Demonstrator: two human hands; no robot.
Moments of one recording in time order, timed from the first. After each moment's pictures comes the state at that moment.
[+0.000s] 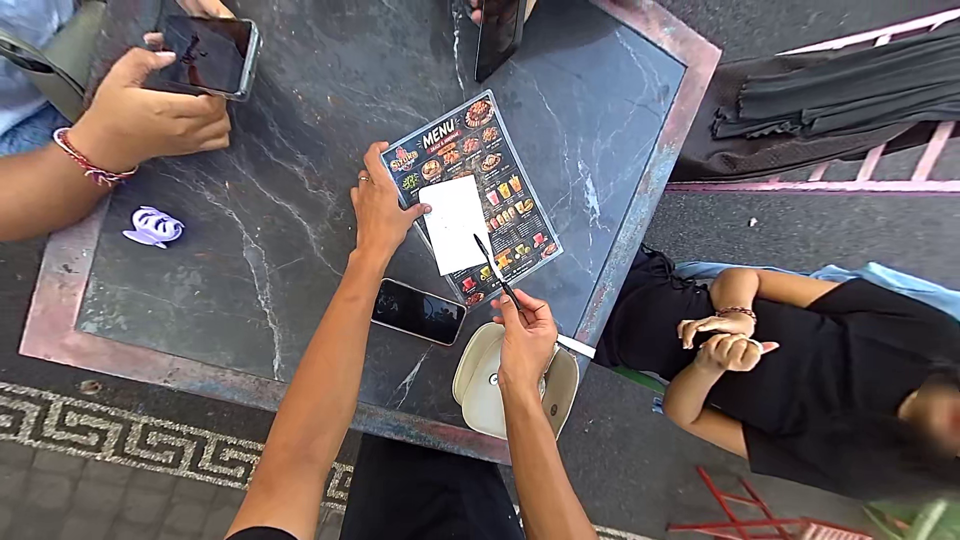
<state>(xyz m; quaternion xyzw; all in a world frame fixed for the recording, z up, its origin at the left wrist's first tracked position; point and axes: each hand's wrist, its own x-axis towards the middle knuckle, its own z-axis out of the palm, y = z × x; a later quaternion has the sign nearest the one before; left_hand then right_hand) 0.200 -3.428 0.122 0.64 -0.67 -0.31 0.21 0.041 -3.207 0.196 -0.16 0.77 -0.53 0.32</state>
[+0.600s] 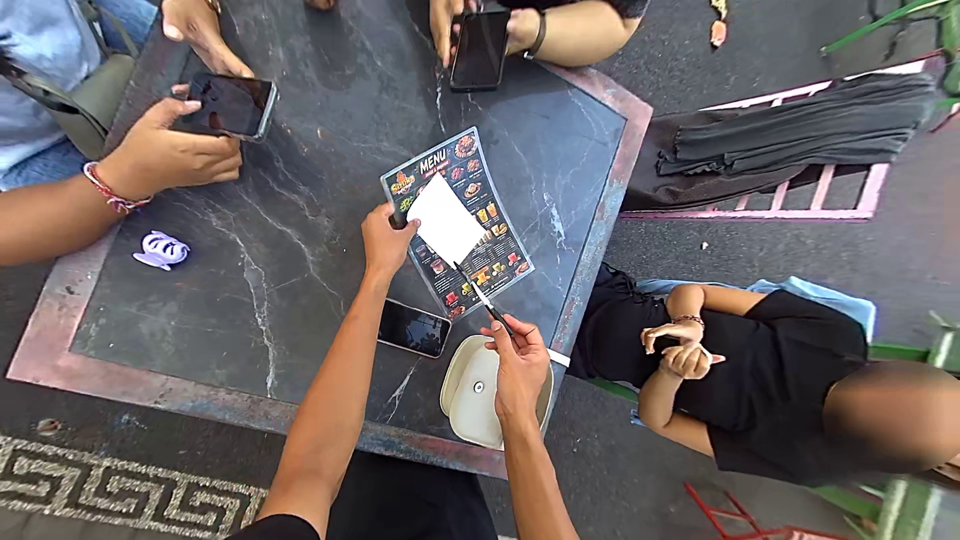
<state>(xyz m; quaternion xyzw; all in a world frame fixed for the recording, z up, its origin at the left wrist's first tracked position) 0.183 -3.418 0.138 0.62 -0.52 -0.49 0.32 0.040 -3.187 0.237 -0.19 0.74 -0.55 0.34</state>
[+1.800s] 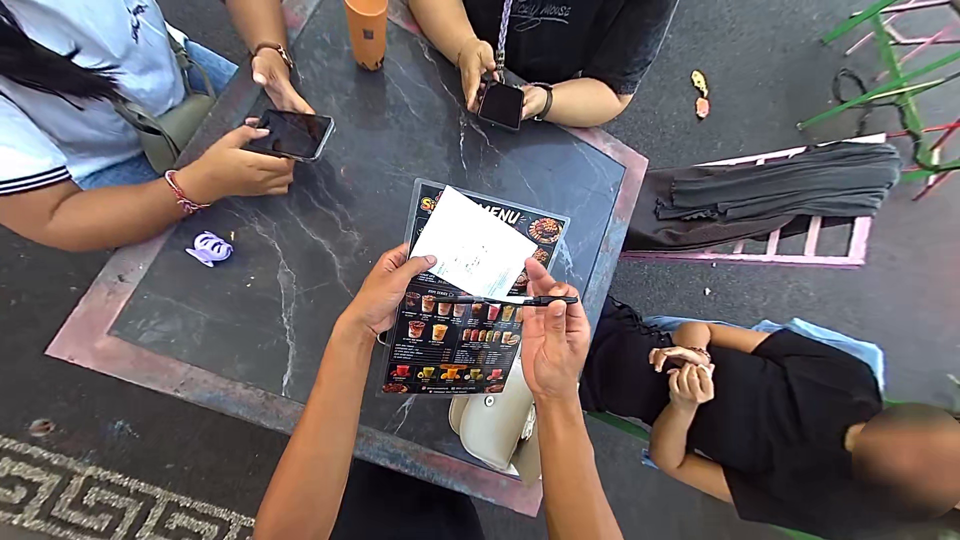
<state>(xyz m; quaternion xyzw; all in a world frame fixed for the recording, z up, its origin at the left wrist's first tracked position) 0.243 -3.346 0.257 0.34 -0.31 -0.80 0.39 0.022 -3.240 0.284 -0.41 0.43 -0.67 0.43</state>
